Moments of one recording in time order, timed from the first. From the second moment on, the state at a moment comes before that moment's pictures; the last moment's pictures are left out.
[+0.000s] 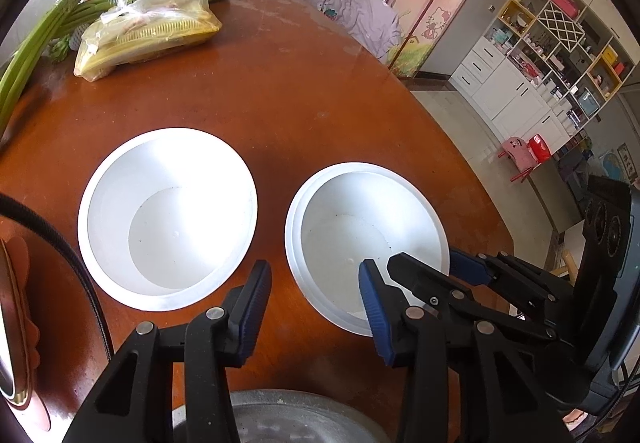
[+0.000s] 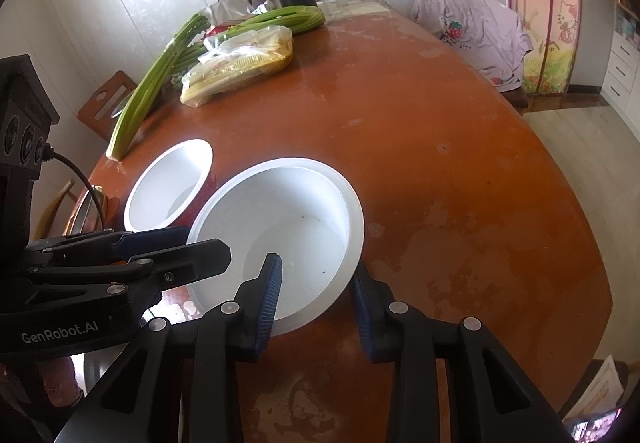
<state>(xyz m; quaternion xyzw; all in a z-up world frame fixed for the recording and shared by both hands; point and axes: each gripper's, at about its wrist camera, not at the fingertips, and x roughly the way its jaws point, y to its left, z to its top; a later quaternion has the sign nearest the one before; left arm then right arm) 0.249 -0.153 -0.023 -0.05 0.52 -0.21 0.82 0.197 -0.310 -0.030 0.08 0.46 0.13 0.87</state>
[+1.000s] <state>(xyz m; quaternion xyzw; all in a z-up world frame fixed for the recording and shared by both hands) 0.206 -0.136 0.018 -0.04 0.48 -0.22 0.85 0.155 -0.295 0.012 0.06 0.42 0.14 0.89</state>
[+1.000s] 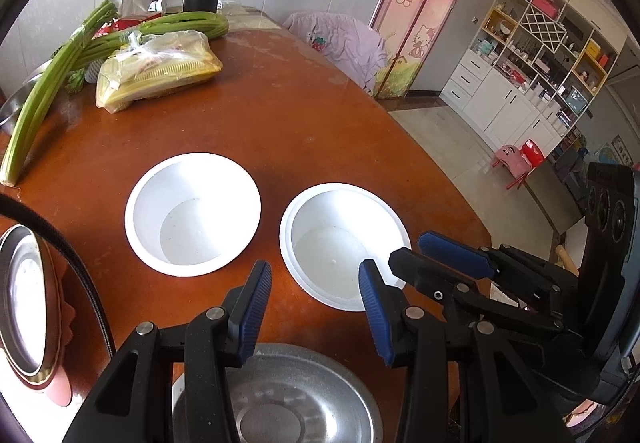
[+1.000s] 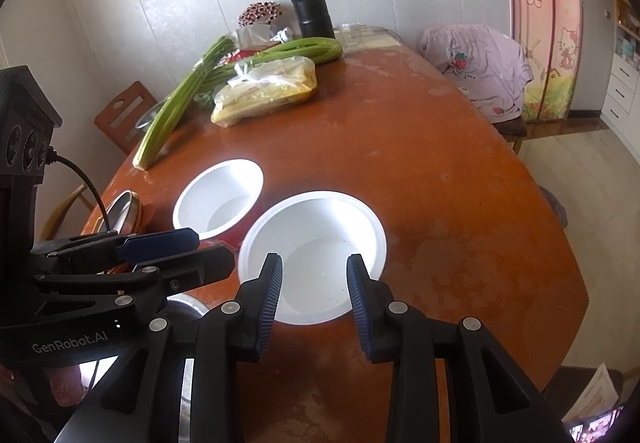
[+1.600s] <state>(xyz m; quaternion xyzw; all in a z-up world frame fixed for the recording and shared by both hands) 0.189 -0.123 0.030 -0.04 0.46 -0.22 0.86 0.143 -0.281 0.026 0.05 0.40 0.15 0.90</state>
